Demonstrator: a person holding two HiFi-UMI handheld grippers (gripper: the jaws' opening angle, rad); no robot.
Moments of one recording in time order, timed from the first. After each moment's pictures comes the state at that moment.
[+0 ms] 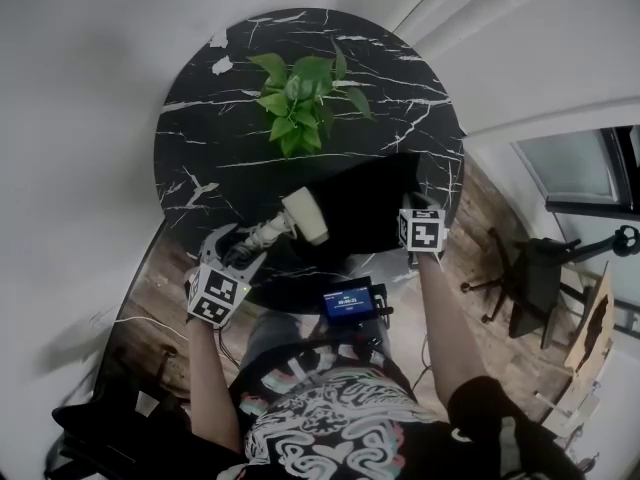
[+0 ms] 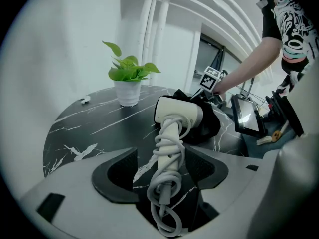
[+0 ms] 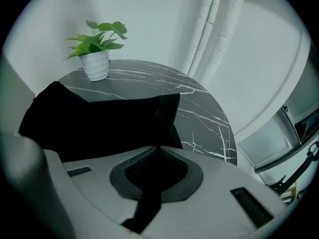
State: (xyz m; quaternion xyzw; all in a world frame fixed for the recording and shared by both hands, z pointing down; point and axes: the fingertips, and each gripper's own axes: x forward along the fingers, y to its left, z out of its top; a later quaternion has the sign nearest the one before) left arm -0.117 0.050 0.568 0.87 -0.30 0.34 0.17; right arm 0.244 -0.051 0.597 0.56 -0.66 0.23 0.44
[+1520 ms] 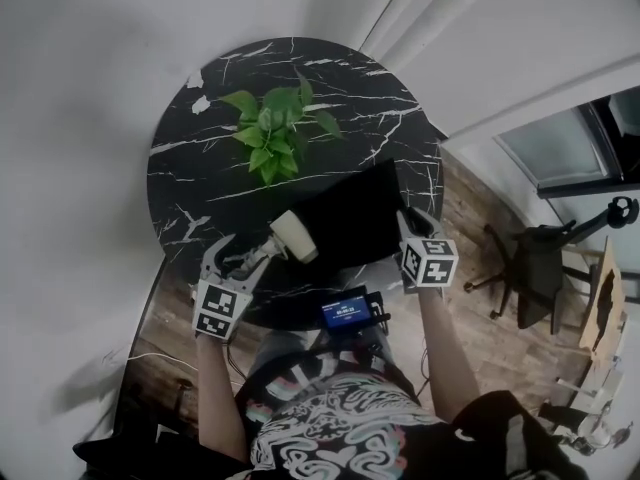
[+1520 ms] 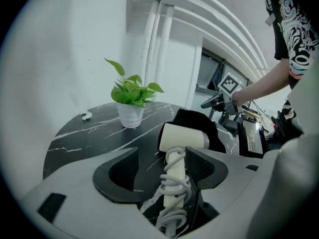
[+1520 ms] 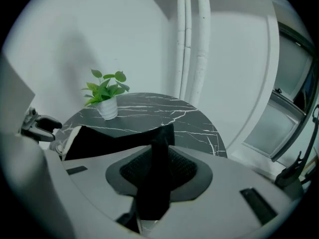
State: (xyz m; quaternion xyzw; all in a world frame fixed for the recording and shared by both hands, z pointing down) left arm -0.097 0.012 0.521 0.90 -0.32 0.27 0.14; right arm 0.230 -0.024 0.506 0.61 -0.70 0.23 0.29
